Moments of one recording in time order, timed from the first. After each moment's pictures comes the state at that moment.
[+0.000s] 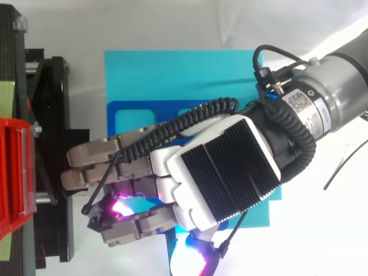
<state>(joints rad) 0.02 -2.37 -1.09 -2.67 -2.12 -1.56</state>
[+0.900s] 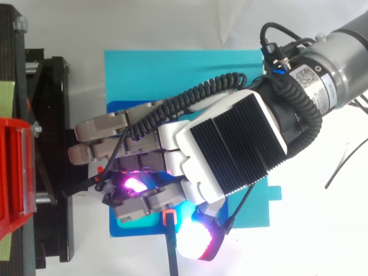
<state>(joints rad) -0.02 -2.37 -1.09 -2.67 -2.17 -1.61</state>
